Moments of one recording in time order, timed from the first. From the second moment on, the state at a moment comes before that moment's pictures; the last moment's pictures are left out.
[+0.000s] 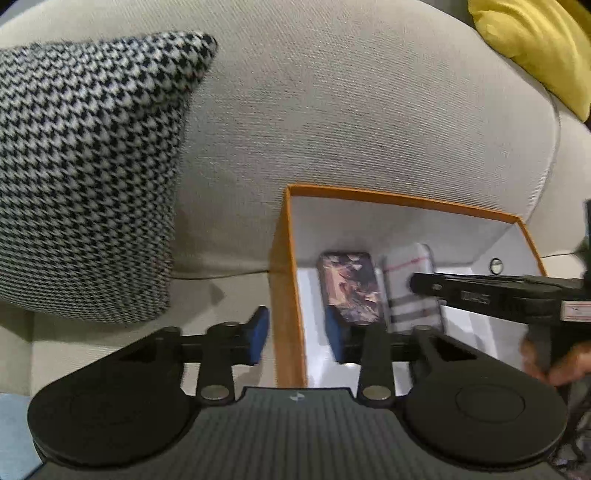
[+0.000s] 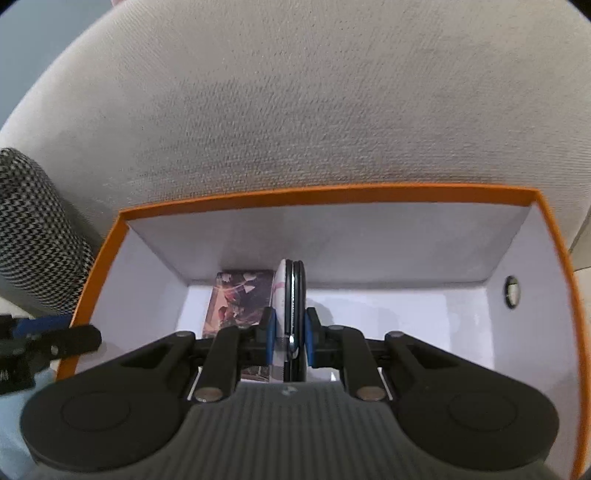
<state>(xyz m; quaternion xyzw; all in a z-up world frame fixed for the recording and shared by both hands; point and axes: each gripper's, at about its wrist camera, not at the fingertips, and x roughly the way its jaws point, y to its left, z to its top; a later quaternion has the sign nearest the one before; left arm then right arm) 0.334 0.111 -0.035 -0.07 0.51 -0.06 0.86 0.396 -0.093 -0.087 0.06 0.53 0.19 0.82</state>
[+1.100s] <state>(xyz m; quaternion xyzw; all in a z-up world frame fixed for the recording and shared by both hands) 0.323 0.100 -0.062 -0.08 0.49 -0.06 0.87 0.422 -0.084 -0.124 0.10 0.61 0.17 0.77</state>
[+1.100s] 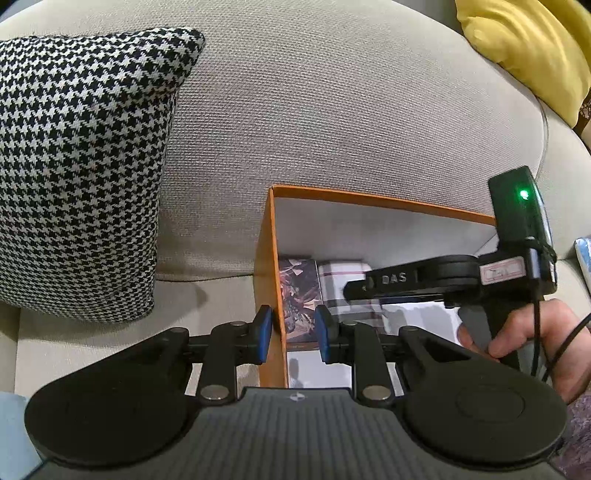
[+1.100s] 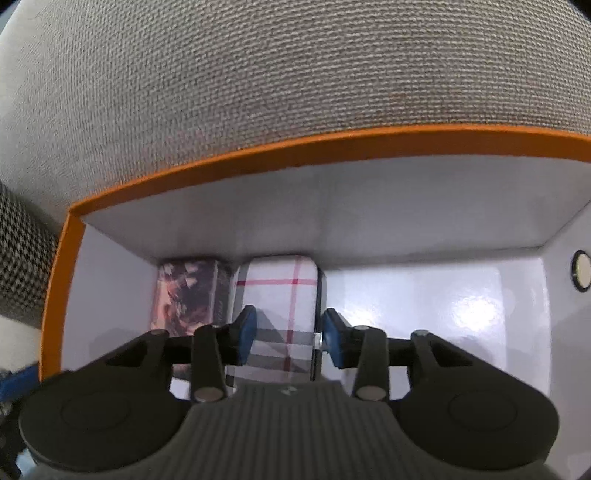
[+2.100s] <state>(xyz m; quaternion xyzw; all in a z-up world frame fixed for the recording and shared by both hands) 0.213 0.078 0.021 -0.10 0.37 -0.05 0.92 0.283 -0.120 0.009 0.01 0.41 0.26 0.87</state>
